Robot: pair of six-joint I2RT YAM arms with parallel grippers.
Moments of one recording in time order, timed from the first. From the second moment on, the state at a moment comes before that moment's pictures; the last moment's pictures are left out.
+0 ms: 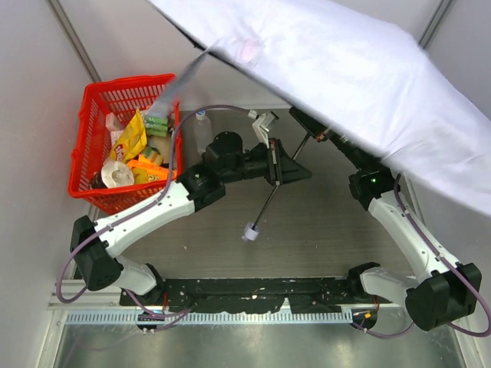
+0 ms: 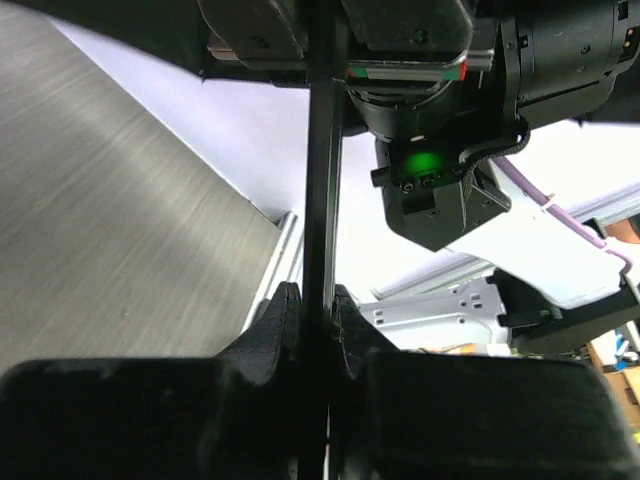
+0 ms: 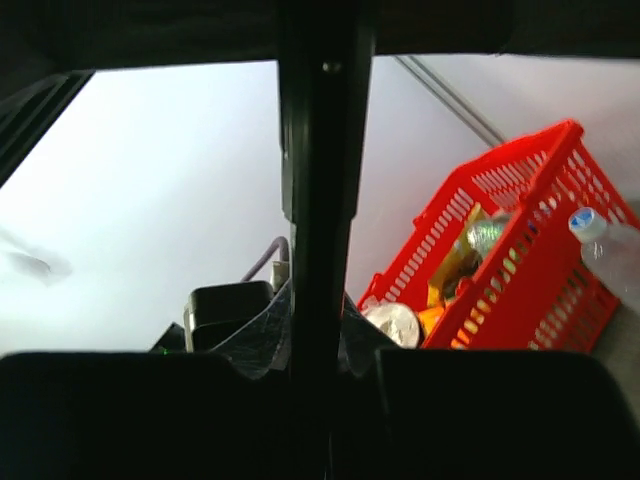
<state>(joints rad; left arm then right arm) -0.91 1.44 1.33 0.07 0.39 -0.81 0.30 1.12 0.98 0.65 -0.49 1.15</state>
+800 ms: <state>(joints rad) -0.96 1.43 1.22 0.13 0.20 -0.90 0.08 1.23 1.05 0.58 -0.14 1.37</state>
